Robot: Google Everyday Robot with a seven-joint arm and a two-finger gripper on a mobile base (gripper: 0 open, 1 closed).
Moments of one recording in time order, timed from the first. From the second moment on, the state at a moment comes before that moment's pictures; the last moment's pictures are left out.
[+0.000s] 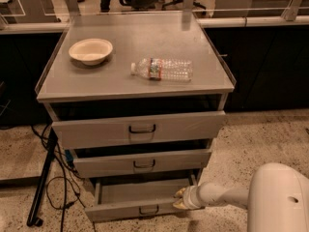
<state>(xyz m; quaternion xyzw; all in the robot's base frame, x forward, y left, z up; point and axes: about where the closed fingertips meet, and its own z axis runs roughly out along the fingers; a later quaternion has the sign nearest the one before) 0.542 -0.129 0.188 -0.58 0.76 0.10 0.27</state>
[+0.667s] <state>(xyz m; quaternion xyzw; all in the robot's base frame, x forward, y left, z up) 0.541 -0.129 0.188 -0.58 0.76 0.10 0.27</state>
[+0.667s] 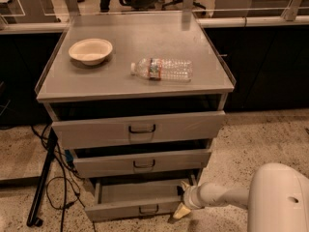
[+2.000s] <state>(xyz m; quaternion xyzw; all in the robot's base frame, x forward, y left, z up) 0.485 -0.178 0.190 -0.55 0.77 0.13 0.31</state>
